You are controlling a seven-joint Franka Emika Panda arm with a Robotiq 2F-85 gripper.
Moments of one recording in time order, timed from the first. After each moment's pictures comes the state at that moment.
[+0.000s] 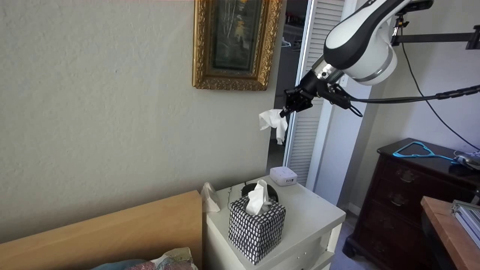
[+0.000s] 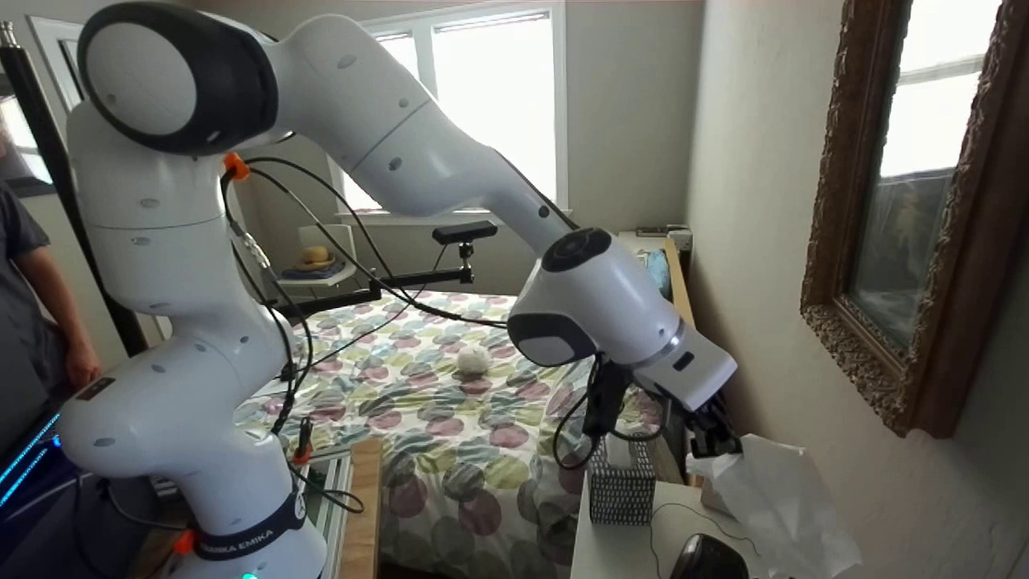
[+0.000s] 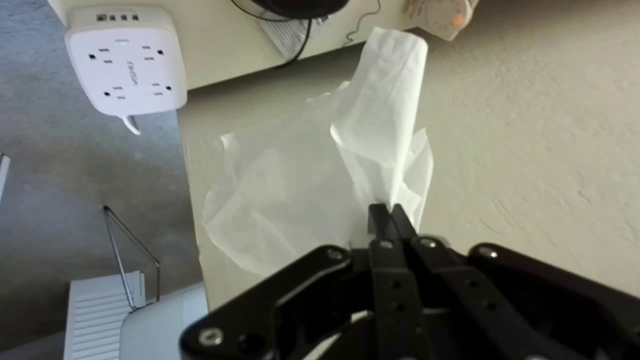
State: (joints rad) arm -0.45 0.14 0.28 -2.36 0.60 3.16 -0.11
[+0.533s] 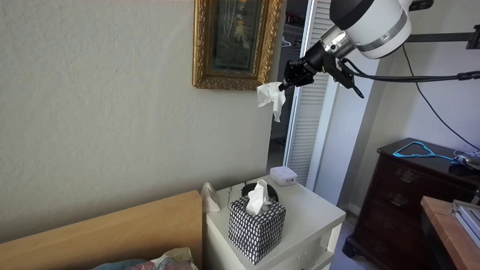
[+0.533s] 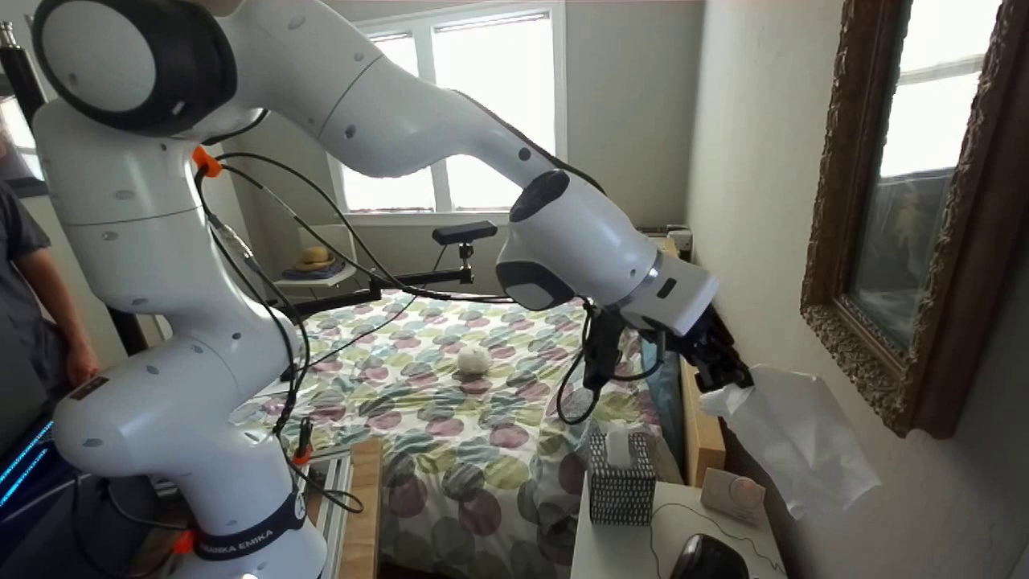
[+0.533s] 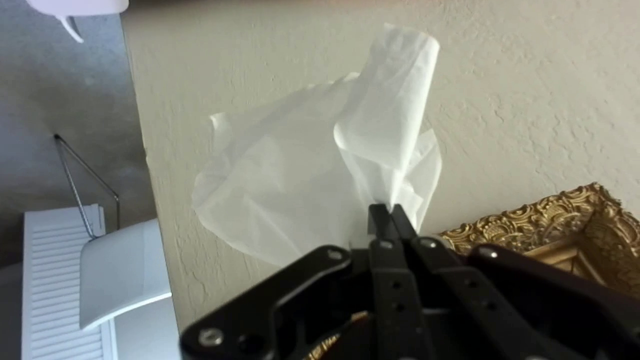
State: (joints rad) arm -0.53 0.01 0.42 -2.35 0.89 3.19 -0.38
